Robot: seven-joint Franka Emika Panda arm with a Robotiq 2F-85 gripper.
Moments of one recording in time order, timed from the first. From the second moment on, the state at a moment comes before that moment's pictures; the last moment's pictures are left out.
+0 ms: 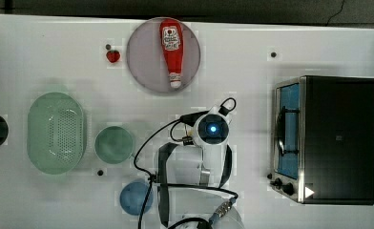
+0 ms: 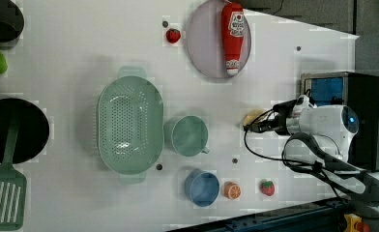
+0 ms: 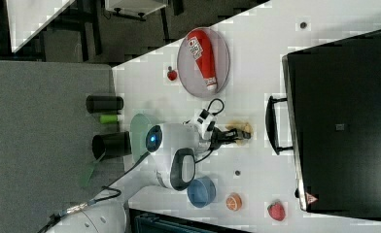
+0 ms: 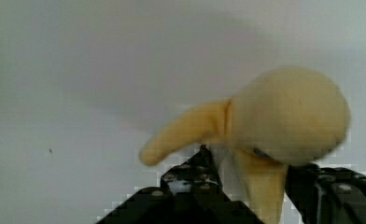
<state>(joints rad) -0.04 0.40 -0.05 -2.42 0.00 1.15 -1.08</state>
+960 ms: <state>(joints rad) -0.03 -0.08 -0.06 -2.32 -0.02 0.58 -1.08</state>
